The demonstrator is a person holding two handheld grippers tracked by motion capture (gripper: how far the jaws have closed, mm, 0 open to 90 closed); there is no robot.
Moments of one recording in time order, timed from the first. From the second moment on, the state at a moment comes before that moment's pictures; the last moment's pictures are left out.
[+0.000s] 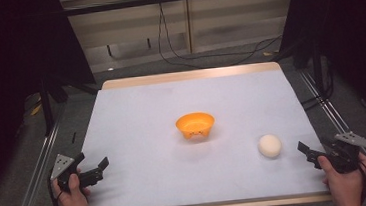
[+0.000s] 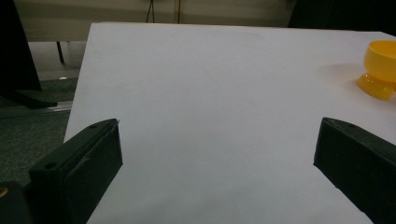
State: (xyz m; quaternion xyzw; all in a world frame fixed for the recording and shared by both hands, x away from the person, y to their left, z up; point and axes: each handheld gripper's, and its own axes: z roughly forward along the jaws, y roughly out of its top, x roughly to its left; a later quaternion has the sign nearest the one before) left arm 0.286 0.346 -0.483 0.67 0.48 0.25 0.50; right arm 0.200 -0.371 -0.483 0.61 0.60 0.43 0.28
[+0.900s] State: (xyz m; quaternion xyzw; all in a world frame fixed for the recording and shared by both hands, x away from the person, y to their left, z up) left arm 0.287 0.345 -0.483 0.68 0.47 0.25 0.50; right arm 0.238 -0.324 -0.458 0.64 0.67 0.32 0.19
